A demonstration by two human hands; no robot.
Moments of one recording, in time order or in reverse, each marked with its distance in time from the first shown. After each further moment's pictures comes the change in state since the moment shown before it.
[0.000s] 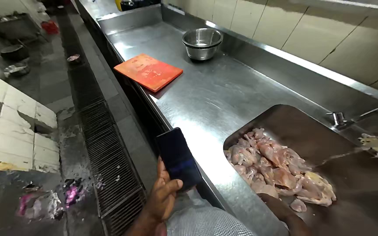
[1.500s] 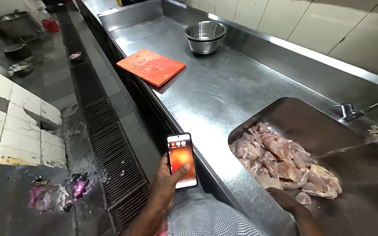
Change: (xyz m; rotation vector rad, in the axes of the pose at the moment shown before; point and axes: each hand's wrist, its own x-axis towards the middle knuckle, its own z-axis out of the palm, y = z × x) left_hand -0.004 0.001 -0.001 0.308 0.338 -0.061; right_hand 0.001 0.009 -0.002 0.055 -0.021 0.030
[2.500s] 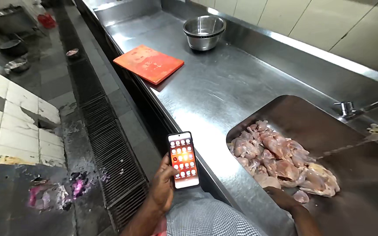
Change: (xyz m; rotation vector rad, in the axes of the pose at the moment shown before) left_hand 0.008 -0.004 0.000 -0.194 -0.124 -0.087; right_hand 0.013 0.016 0.002 0.064 0.002 0.013
